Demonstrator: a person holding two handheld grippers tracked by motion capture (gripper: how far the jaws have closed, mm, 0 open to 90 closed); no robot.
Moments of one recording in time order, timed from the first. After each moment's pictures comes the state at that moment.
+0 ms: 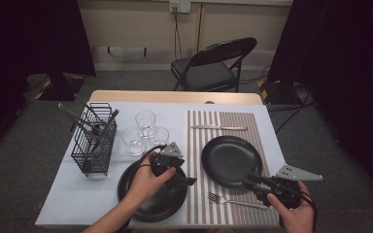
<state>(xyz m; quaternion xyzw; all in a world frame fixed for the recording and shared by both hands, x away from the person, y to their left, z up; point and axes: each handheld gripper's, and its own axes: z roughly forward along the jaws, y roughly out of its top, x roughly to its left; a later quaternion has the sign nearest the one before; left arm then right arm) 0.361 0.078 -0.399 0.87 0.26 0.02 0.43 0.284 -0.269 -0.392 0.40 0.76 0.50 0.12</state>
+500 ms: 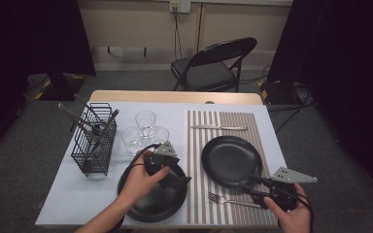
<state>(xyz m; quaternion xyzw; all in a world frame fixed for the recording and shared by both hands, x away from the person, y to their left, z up) 0.360 0.092 -0.396 0.87 0.26 0.02 0.43 0.283 -0.265 -0.402 0.40 0.77 0.48 0.13</state>
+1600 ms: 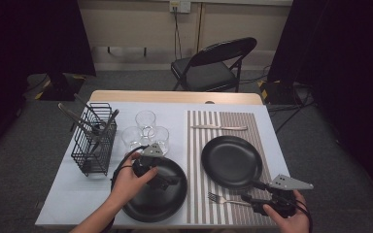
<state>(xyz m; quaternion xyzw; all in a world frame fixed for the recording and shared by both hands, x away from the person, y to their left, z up) 0.360 0.122 -0.407 0.86 0.27 0.03 0.43 0.278 -0.273 -0.429 0.40 0.78 0.45 0.14</state>
